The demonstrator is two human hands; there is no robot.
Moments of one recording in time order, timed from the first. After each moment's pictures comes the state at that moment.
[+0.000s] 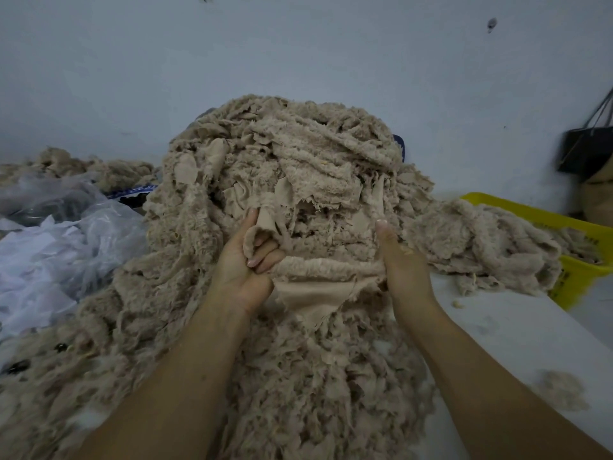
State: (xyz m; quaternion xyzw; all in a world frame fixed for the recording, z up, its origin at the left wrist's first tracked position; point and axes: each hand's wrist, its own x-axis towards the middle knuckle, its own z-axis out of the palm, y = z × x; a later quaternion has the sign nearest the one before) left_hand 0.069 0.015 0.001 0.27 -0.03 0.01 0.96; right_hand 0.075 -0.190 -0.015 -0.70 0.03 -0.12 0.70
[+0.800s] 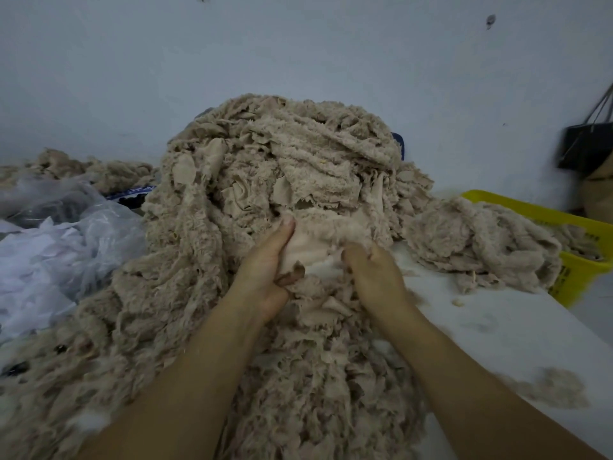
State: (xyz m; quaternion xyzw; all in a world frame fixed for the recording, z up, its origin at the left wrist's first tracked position) left_hand 0.065 -0.010 -0.004 0.46 0.03 0.00 0.89; right_hand 0.072 -0.167 -0.026 -0.78 -0.08 -0.13 0.60
